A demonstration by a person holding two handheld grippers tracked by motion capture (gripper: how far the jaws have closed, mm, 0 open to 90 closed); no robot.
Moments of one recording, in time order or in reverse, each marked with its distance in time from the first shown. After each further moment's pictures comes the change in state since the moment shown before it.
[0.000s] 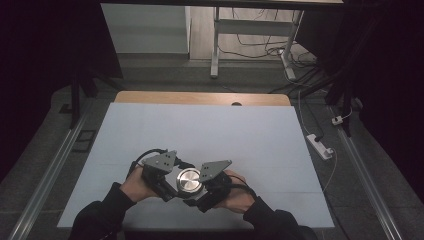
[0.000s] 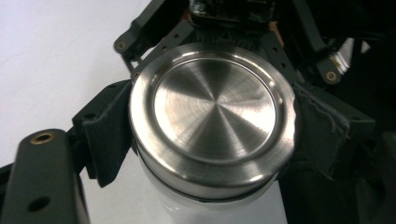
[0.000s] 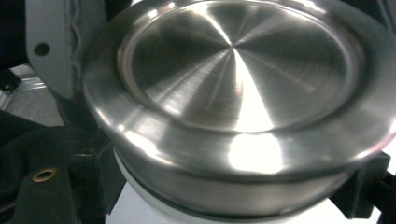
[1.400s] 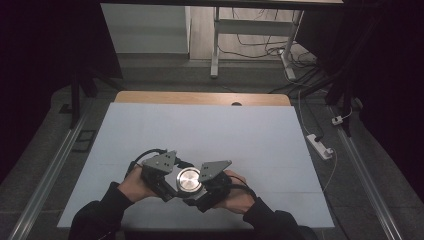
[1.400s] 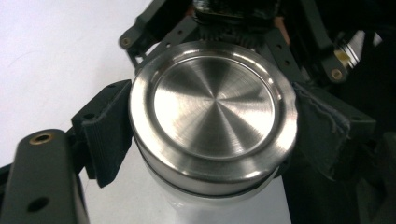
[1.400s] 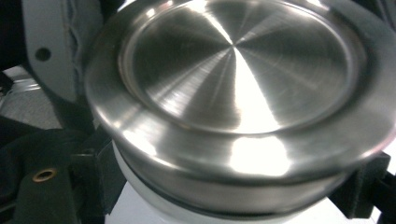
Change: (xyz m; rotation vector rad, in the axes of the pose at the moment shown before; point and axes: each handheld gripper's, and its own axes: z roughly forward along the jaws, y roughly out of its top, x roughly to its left) left arm -0.001 0.004 -0.002 0.025 0.023 0.001; right arm 0.001 0.002 -0.001 0.008 -0.022 0.008
